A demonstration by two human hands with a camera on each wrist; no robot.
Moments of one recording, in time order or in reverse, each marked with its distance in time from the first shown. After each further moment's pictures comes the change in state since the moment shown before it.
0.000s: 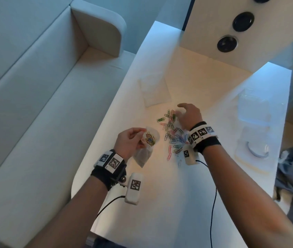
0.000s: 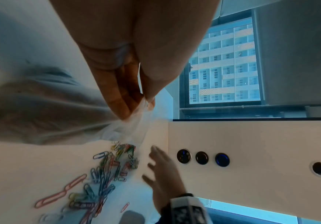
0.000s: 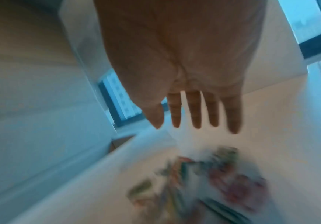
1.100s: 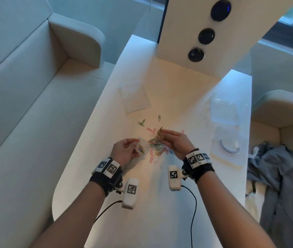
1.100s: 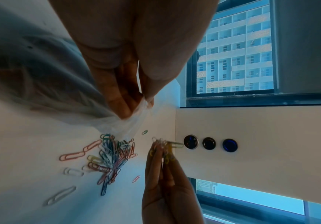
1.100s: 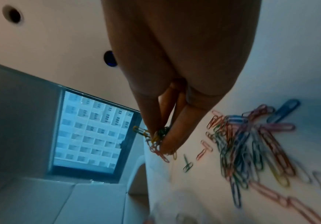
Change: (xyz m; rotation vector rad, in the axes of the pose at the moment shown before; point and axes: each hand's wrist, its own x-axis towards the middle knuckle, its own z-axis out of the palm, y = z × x) left_hand -0.006 -0.016 0.042 -0.041 -0.009 -0.064; right_hand -0.095 0.019 -0.018 1.289 -0.190 0.441
